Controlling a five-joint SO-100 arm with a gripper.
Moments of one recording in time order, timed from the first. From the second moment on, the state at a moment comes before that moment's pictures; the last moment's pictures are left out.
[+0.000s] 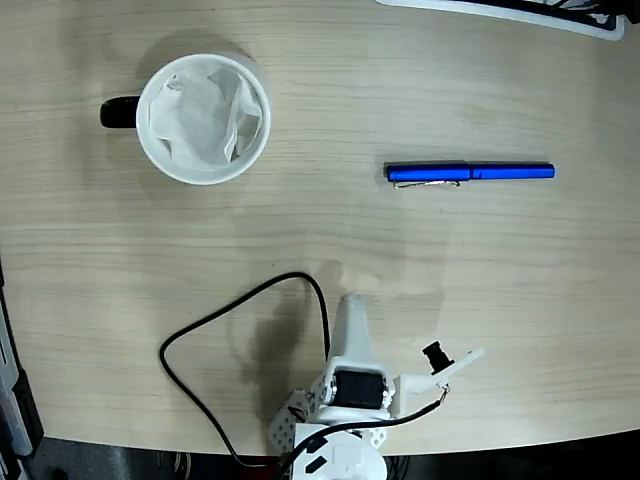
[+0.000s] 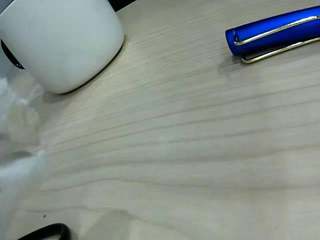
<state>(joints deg) 0.6 189.3 170.9 68.2 6.9</state>
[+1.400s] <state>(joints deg) 2.5 189.3 170.9 68.2 6.9</state>
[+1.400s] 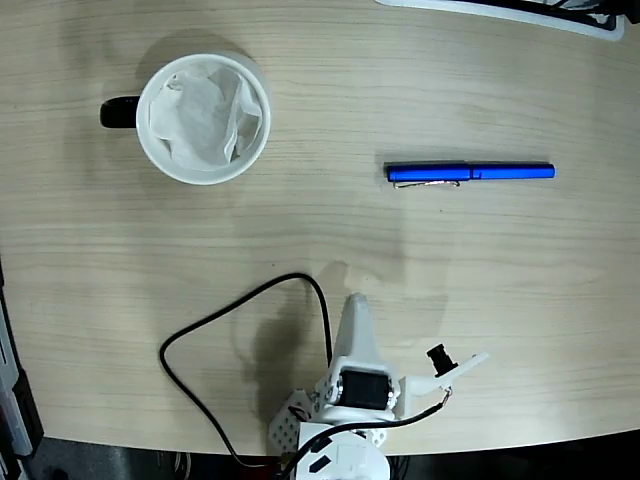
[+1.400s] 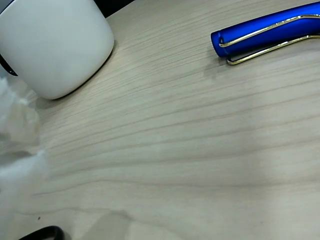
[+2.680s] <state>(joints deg) 7.2 162.7 142.3 67.0 -4.2</state>
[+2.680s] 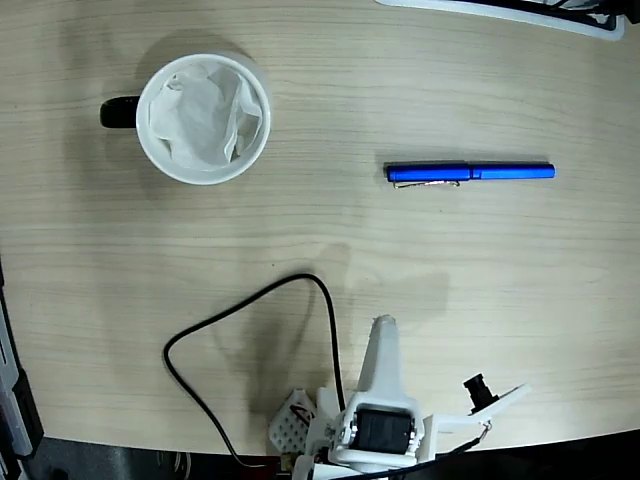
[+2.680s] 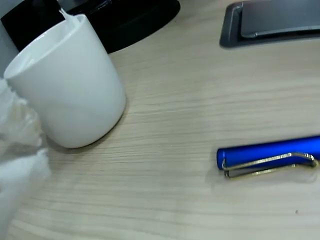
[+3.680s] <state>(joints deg) 20.0 99.0 94.2 78.4 -8.4</state>
